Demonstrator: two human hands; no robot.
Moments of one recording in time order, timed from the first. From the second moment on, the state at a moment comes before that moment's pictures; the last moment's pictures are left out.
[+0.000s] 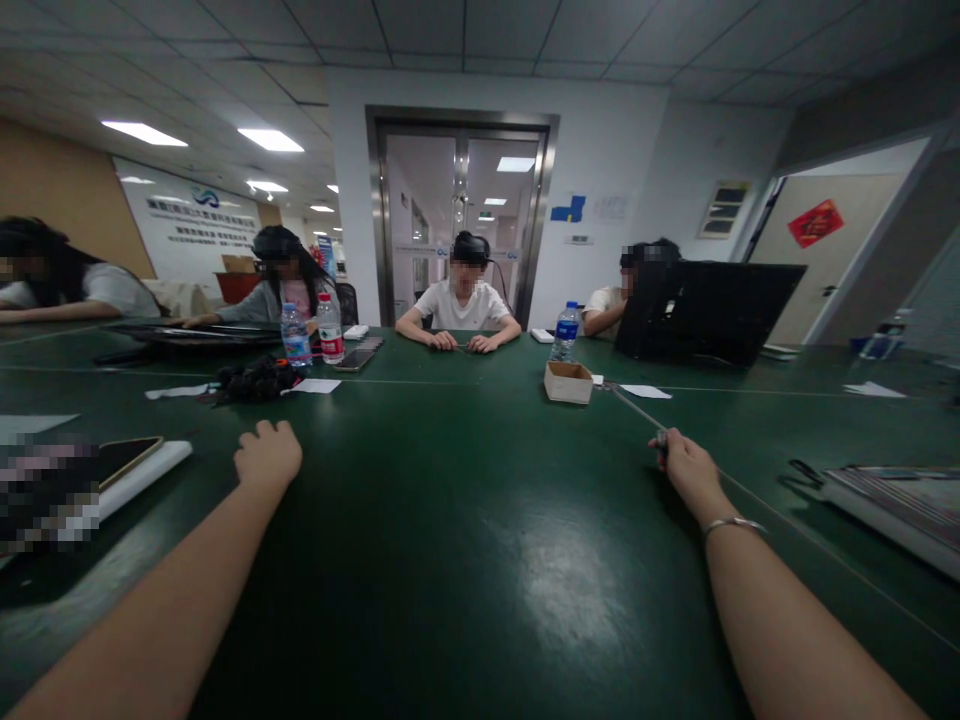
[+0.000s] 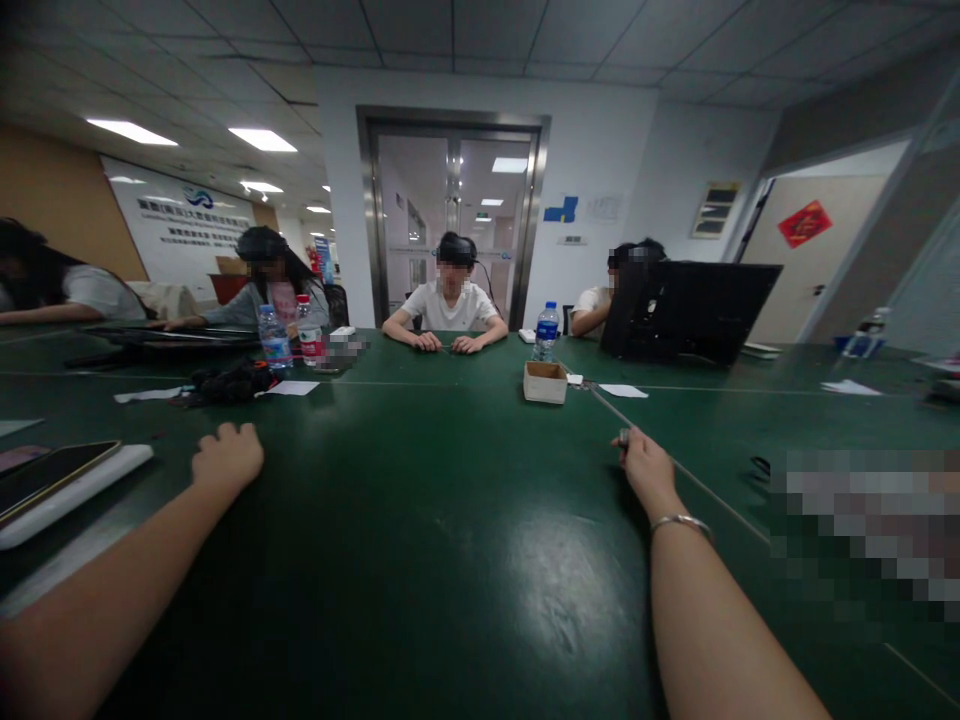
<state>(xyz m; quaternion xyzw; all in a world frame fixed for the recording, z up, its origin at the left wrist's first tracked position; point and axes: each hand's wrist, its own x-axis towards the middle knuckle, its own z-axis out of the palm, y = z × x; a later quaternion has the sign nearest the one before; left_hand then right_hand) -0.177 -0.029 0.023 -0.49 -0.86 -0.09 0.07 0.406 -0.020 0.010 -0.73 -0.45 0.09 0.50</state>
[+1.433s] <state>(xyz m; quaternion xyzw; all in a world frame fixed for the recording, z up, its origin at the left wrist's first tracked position) -0.040 0.006 -0.005 -0.73 -0.64 -0.23 -0.04 0.404 -0.023 0.013 -0.87 -0.40 -0.04 0.28</state>
